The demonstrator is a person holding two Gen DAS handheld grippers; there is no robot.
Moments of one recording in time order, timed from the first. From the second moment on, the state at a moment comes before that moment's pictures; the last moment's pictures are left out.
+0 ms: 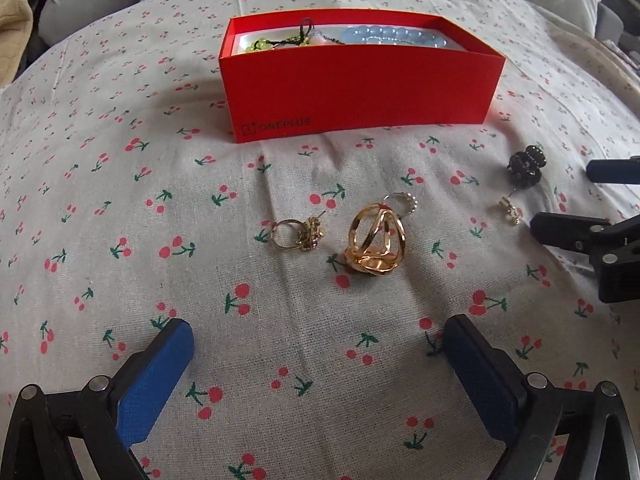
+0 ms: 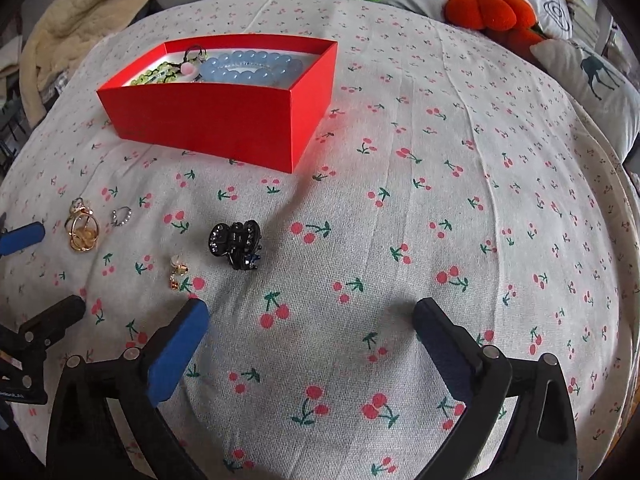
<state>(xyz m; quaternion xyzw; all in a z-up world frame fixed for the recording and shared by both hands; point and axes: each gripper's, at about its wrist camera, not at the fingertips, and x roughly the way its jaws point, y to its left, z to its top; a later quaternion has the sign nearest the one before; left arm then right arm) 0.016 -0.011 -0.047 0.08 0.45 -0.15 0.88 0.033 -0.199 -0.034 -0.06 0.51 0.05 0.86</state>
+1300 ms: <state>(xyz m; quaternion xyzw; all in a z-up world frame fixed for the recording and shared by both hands) 0.027 -0.021 -0.033 0.02 0.46 -0.20 0.87 0.040 -0.166 -0.025 -0.05 0.48 0.12 0.87</state>
